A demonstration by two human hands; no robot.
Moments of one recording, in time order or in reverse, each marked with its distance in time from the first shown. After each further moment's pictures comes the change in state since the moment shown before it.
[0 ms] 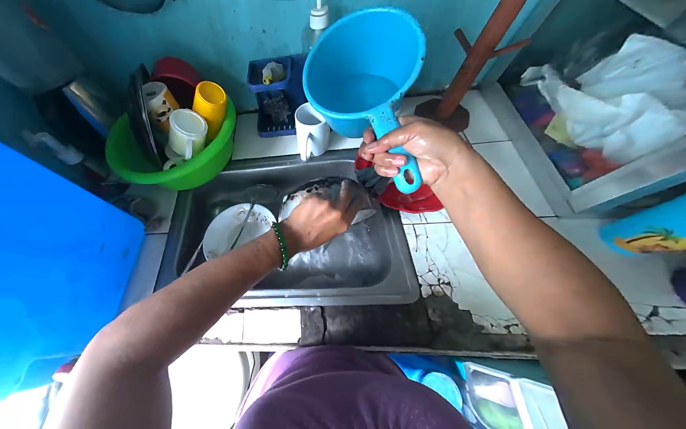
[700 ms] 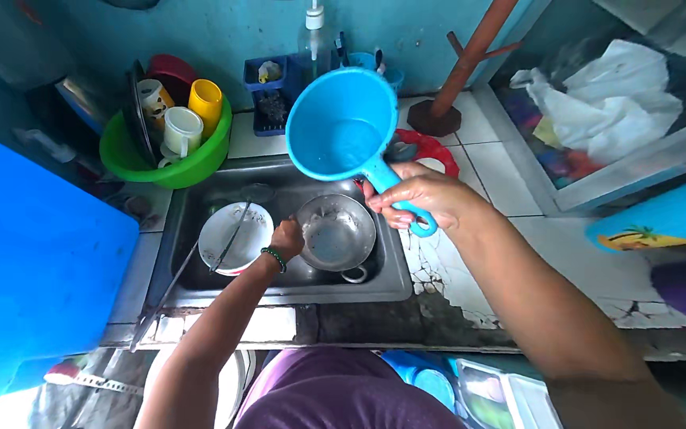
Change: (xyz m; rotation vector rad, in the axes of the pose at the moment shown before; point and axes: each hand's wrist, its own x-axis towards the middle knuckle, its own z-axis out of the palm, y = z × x) left_hand -0.028 -0.003 0.074 -0.698 -0.581 -0.999; right_hand -0.057 0.025 0.006 -0.134 -0.111 0.091
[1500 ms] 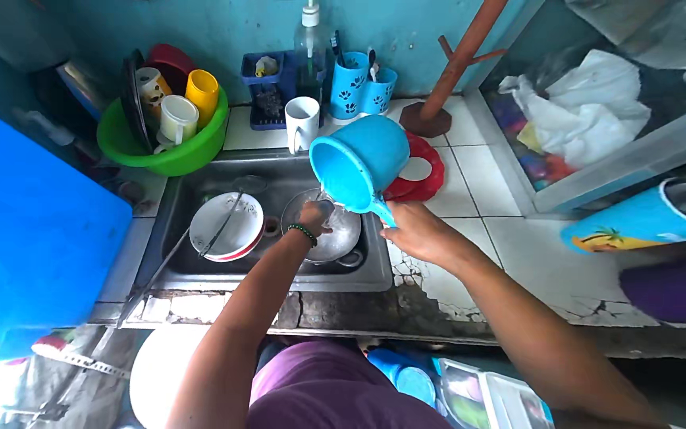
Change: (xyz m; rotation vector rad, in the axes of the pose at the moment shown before) left_hand 0.017 0.073 0.031 -1.083 -0.023 -0.065; right_hand -0.033 0.048 0.001 -1.081 0.290 0.178
